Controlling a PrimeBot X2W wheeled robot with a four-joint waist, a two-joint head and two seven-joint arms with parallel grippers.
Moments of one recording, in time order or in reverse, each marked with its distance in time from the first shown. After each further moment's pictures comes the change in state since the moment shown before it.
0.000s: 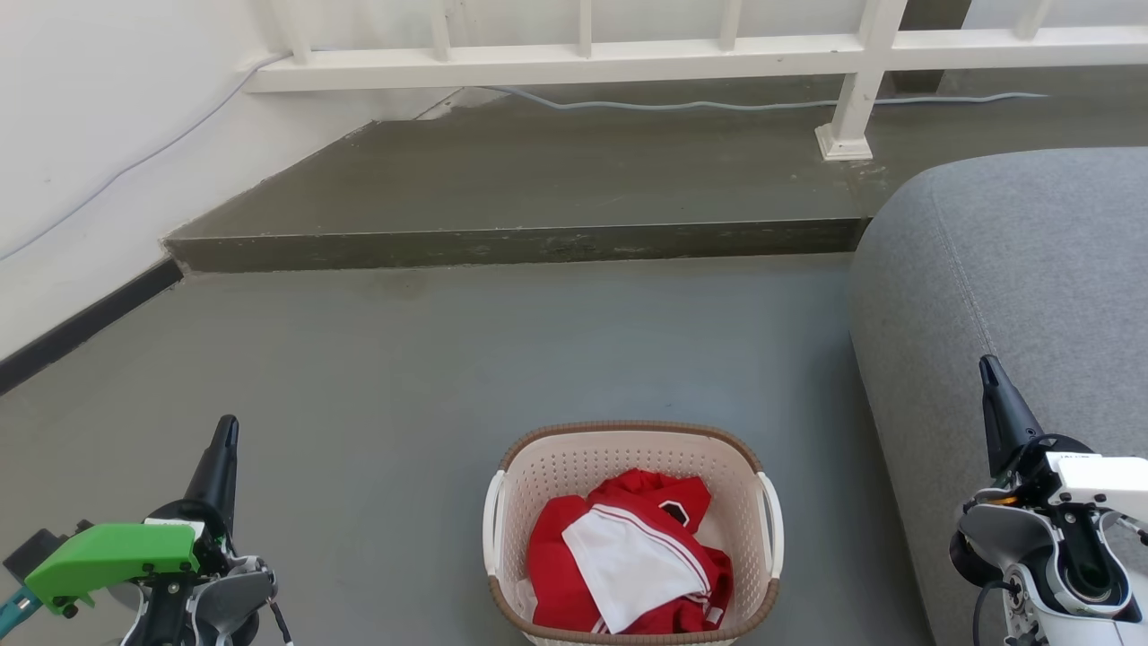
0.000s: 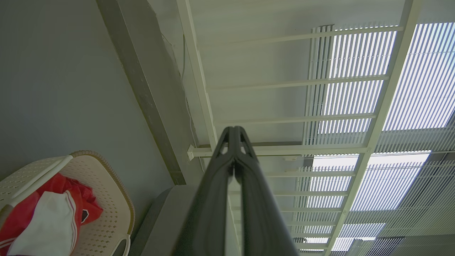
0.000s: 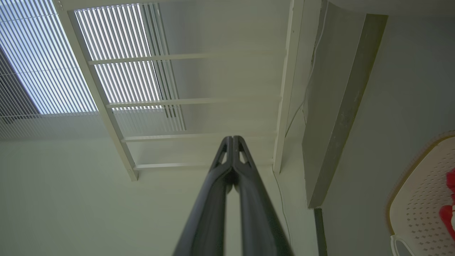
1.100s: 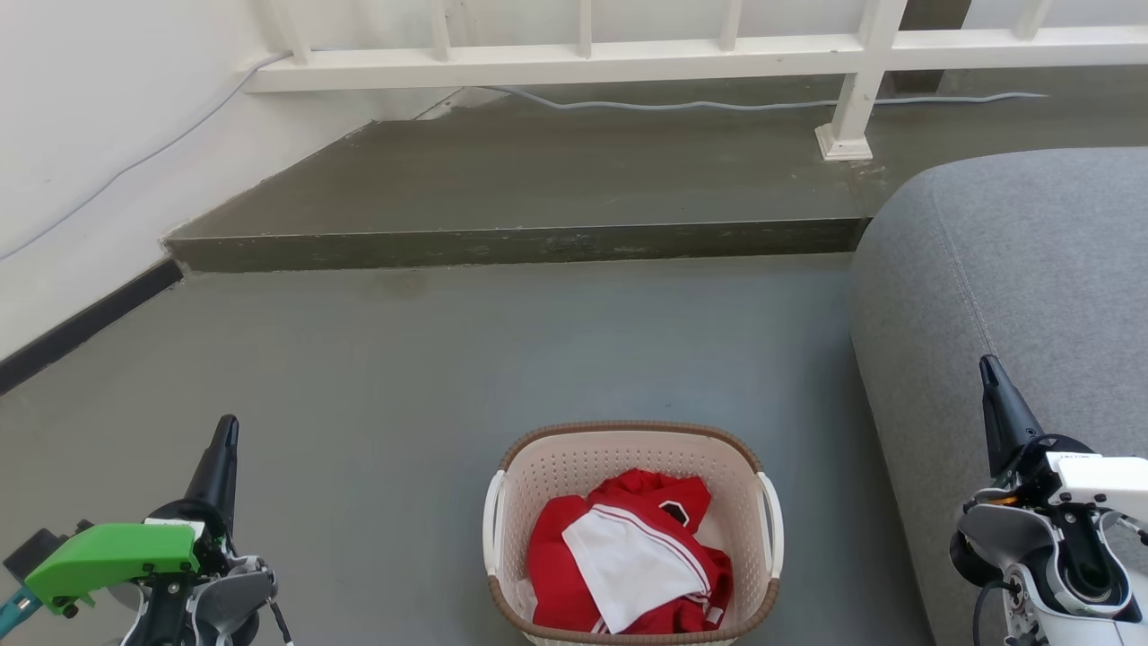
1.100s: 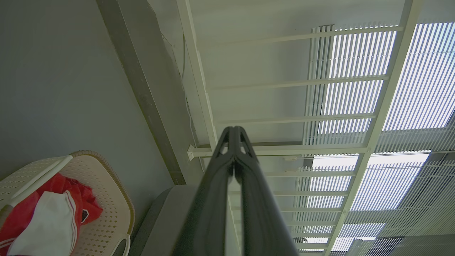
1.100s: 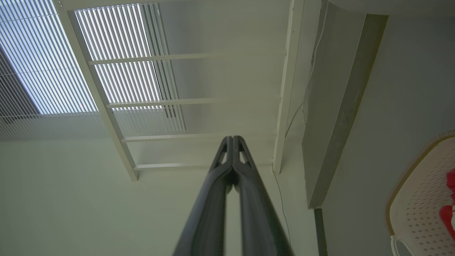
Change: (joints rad) left arm 0.000 0.000 0.000 0.000 0.000 0.000 0.000; right arm 0.000 0.000 0.000 0.000 0.000 0.000 0.000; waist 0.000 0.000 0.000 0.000
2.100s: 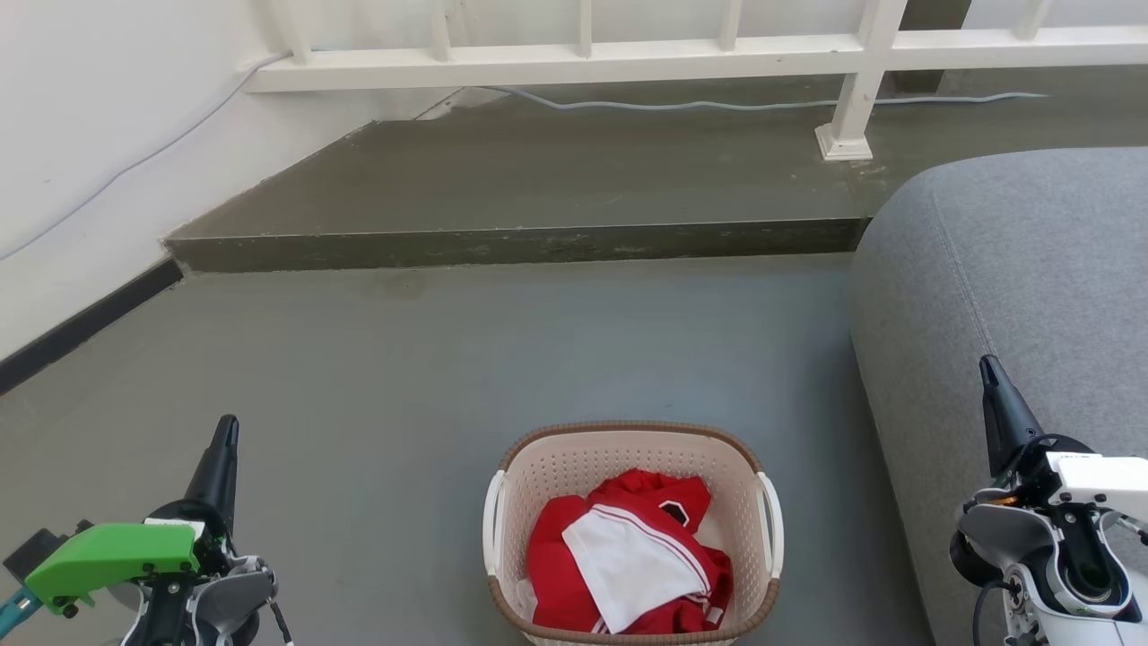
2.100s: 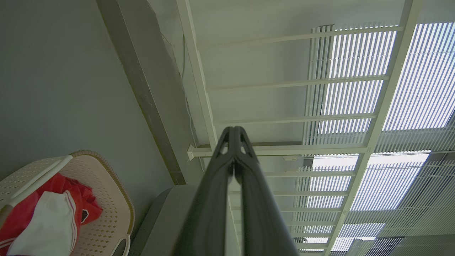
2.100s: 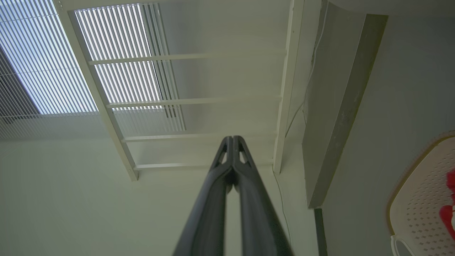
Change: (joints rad) left arm 0.000 0.000 0.000 0.000 0.000 0.000 0.000; right arm 0.000 0.000 0.000 0.000 0.000 0.000 0.000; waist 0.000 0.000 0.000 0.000
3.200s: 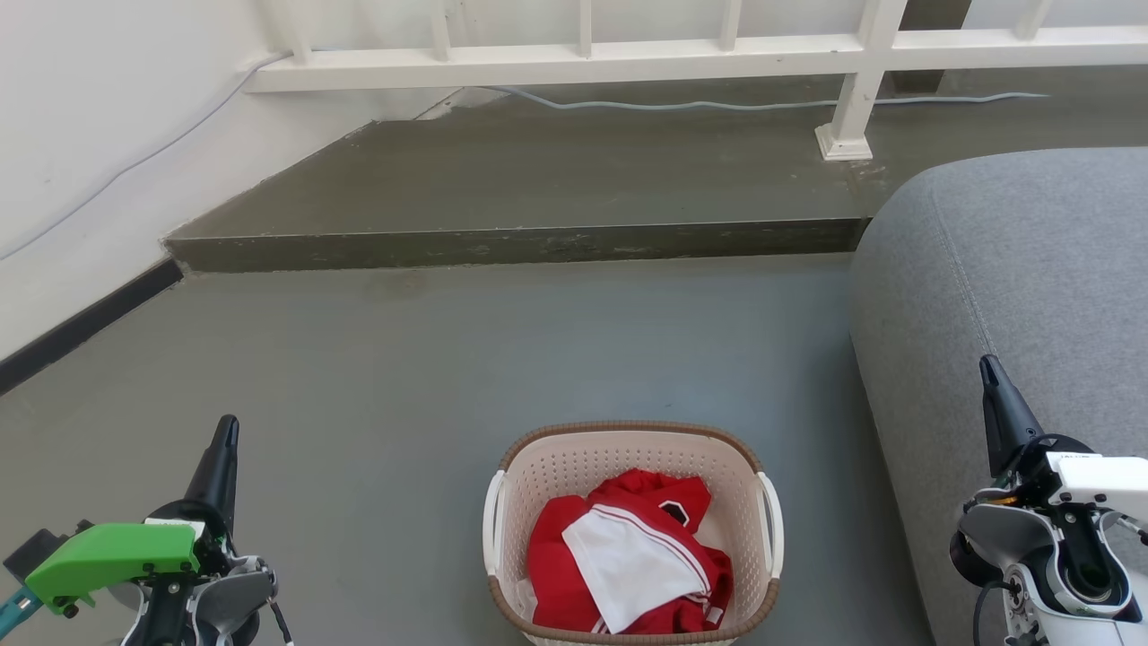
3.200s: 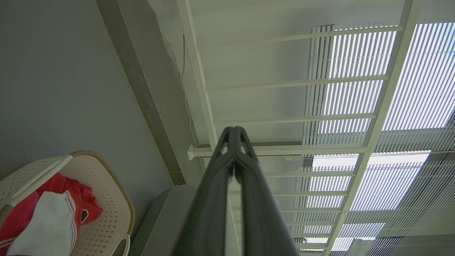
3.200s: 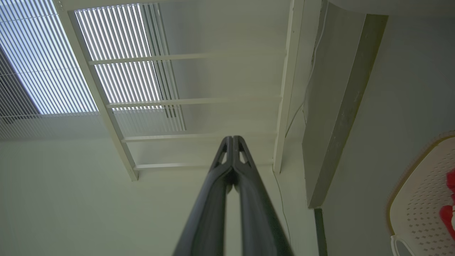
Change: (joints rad) left arm 0.000 0.000 0.000 0.000 0.000 0.000 0.000; right arm 0.000 0.000 0.000 0.000 0.000 0.000 0.000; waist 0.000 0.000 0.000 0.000
